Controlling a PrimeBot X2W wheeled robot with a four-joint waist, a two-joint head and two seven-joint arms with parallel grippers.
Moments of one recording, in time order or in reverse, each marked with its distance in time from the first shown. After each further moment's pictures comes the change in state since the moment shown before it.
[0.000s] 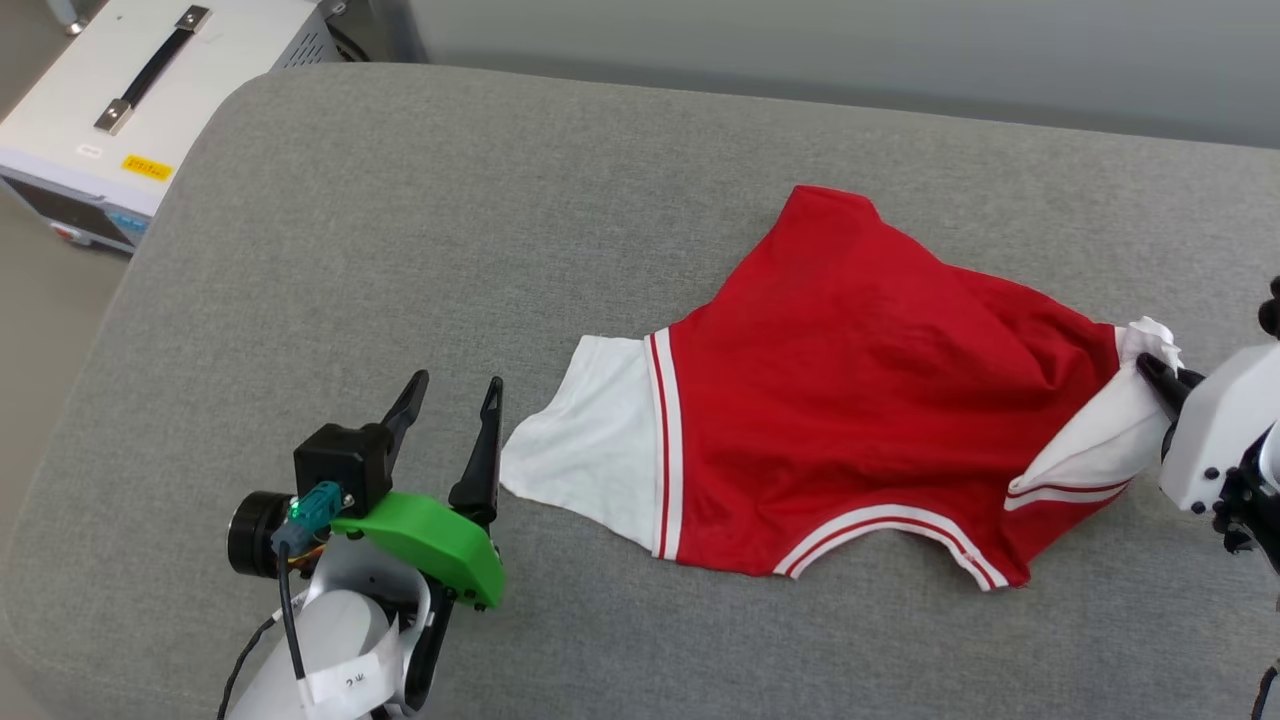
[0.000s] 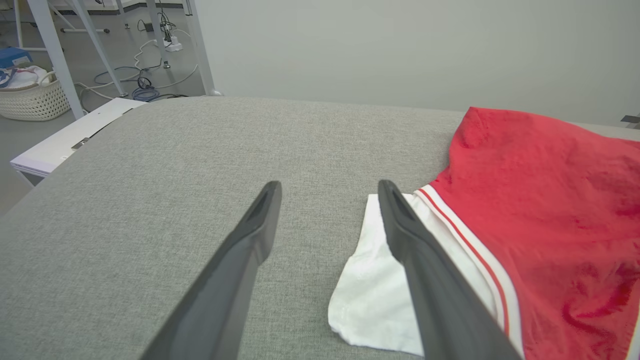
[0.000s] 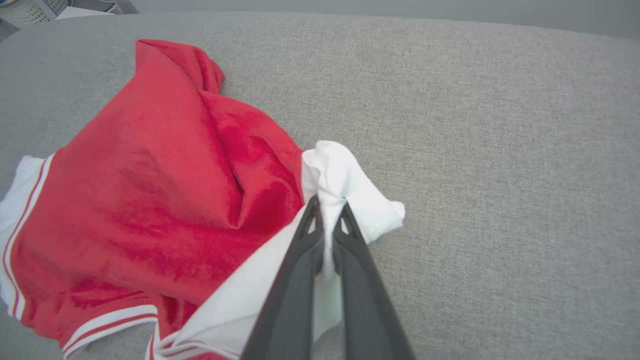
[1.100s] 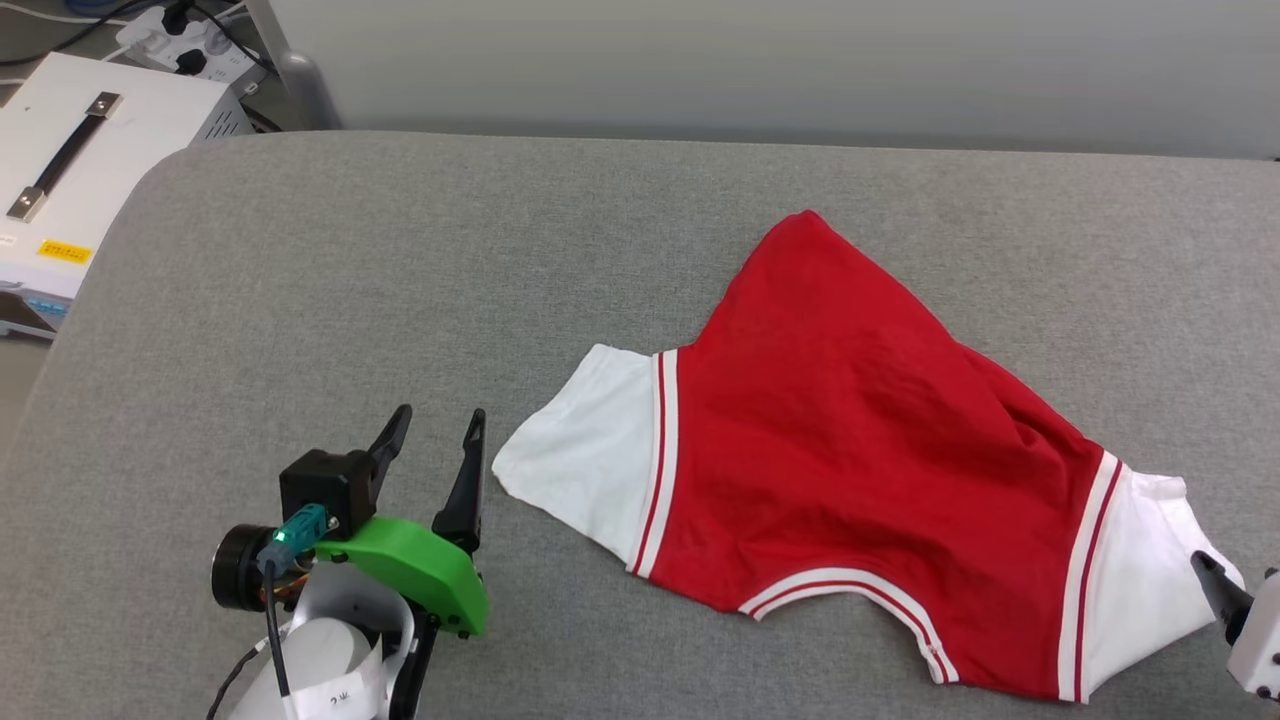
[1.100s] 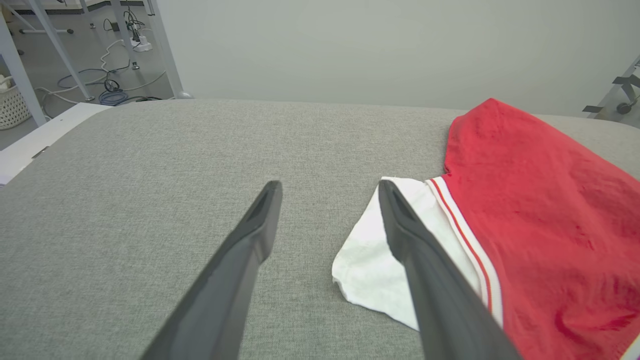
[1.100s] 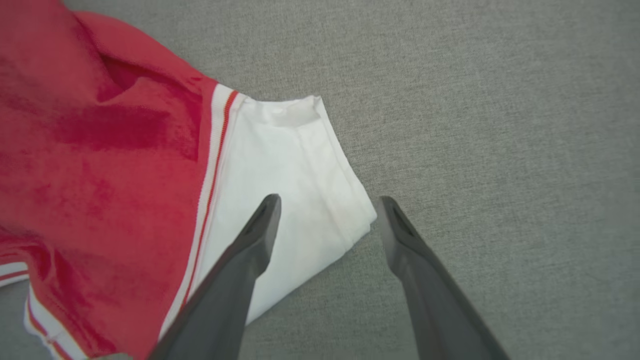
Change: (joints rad) left arm 0.050 0.035 -0.002 -0.024 -0.032 0.026 0.033; right arm 0.329 0.077 -0.225 -0.047 -0.032 0.000 -0.056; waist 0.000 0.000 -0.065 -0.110
